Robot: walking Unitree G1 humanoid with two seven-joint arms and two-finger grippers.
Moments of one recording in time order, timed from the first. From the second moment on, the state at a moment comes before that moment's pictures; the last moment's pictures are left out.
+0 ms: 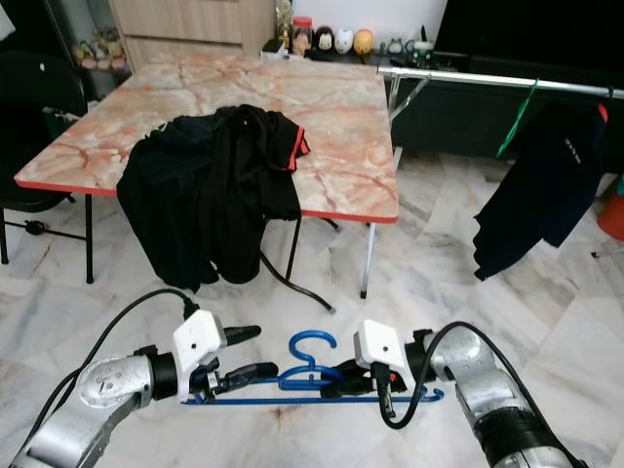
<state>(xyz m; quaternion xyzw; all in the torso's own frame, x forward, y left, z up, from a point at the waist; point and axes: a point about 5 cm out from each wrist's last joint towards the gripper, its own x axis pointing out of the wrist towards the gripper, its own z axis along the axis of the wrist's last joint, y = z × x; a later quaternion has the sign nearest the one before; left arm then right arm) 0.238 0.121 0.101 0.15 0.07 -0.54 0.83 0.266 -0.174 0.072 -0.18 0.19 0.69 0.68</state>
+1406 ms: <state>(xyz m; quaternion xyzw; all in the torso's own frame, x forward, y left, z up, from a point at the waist) 0.232 0.134 0.087 0.21 0.14 -0.56 0.79 0.269 -0.152 0.061 -0.28 0.19 0.66 0.67</state>
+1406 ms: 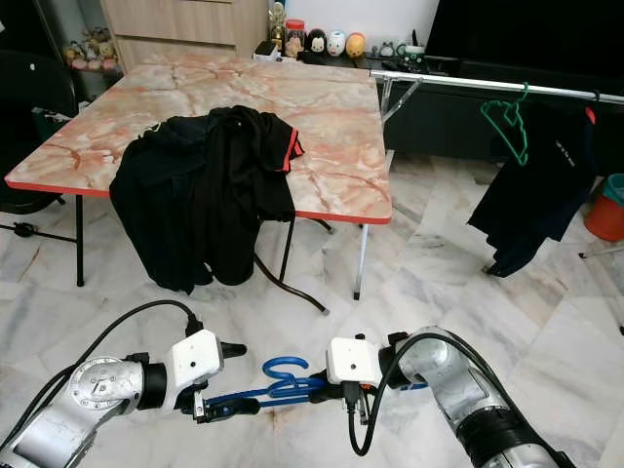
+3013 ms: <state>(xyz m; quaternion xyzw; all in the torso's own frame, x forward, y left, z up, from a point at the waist) 0.234 0.117 0.081 0.18 0.14 -0.56 0.80 0.271 -0.133 0.071 -0.24 0.15 0.67 0.69</state>
